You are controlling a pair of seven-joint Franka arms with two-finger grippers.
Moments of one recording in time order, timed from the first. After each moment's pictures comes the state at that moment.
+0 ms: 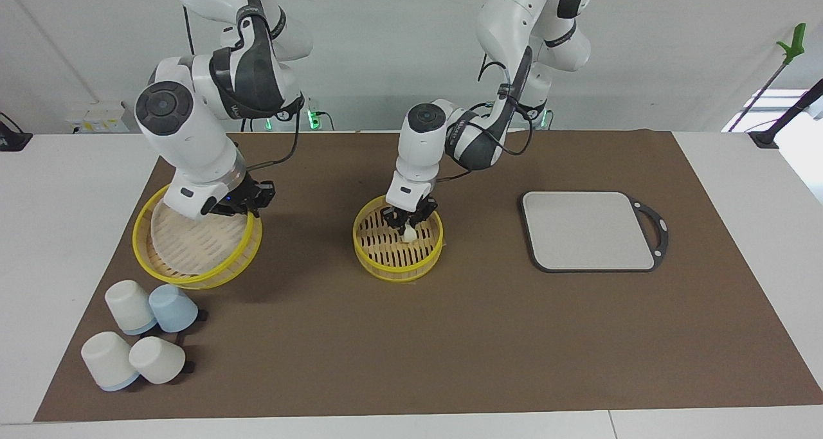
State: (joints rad) left arm -0.69 0.41 -0.06 -1.78 -0.02 2.33 -1.02; right arm 0.14 0.28 -0.03 -1.51 0.01 1.58 -0.18
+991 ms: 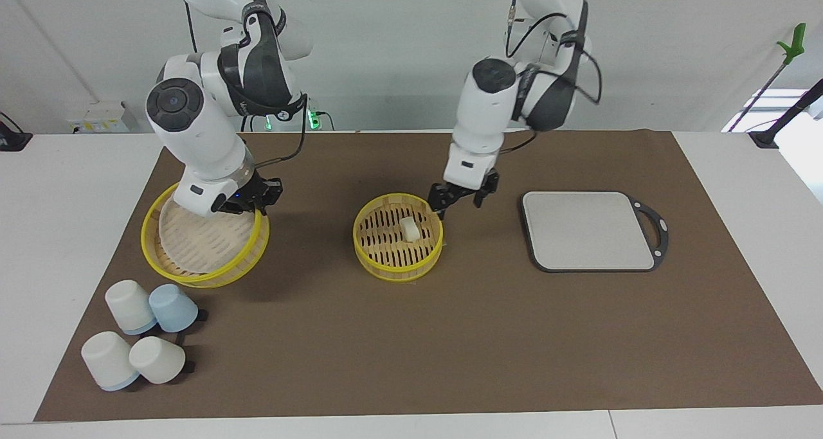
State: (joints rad) left arm -0.38 0.07 -0.03 -1.72 -0.02 1.87 -0.68; right arm 0.21 0.27 -0.02 -1.52 0.07 1.66 -0.01
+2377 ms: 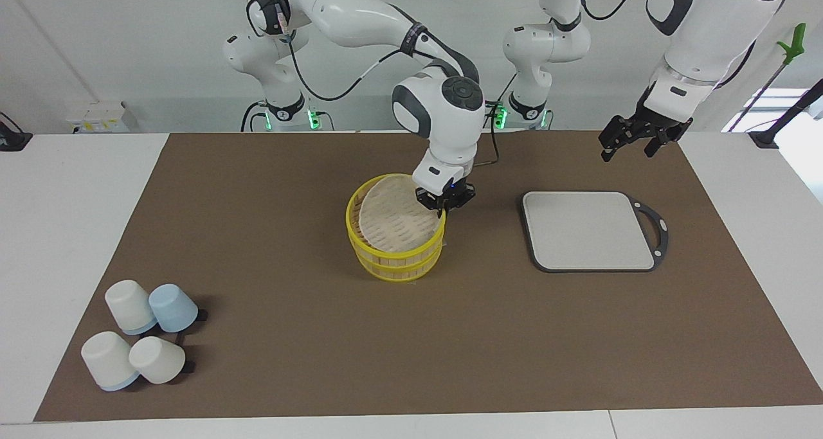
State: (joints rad) left arm -0.04 -0.04 -0.04 -1.67 -0.02 1.60 -0.12; right arm 0.72 0.56 -0.02 -1.34 -0.01 1.90 0.63
